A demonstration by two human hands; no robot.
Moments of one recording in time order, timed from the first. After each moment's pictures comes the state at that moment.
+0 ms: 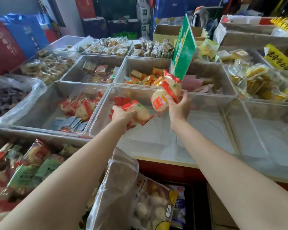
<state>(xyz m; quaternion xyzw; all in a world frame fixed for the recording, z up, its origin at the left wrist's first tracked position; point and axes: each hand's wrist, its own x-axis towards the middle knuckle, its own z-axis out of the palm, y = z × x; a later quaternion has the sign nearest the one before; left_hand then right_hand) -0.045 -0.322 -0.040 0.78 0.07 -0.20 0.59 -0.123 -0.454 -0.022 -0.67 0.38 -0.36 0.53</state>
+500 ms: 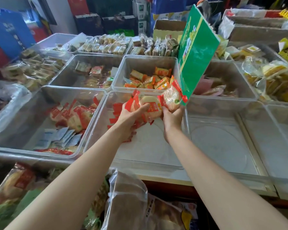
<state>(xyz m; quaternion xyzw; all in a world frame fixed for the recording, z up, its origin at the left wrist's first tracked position) 0.025 -0.347 -0.079 0.65 -0.06 -0.34 0.68 -0.044 -0.455 -0.084 -0.53 0.41 -0.33 0.67</state>
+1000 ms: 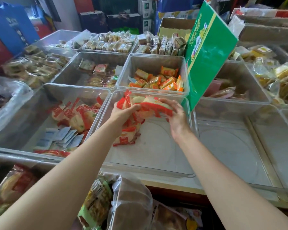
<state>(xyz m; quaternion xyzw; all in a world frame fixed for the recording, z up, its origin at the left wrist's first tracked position) 0.063 -0.327 -0.083 0.70 -0.01 -0.29 0.66 -0.033 -0.464 -0.091 -0.54 0.26 -0.24 0.77</state>
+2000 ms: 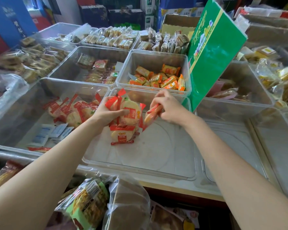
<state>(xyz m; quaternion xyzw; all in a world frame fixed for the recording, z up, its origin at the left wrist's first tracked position) 0.085 -0.292 -0.088 0.73 -0.09 -0.25 0.63 -0.019 -0.479 -0.051 -0.95 0.09 -0.02 0.30</state>
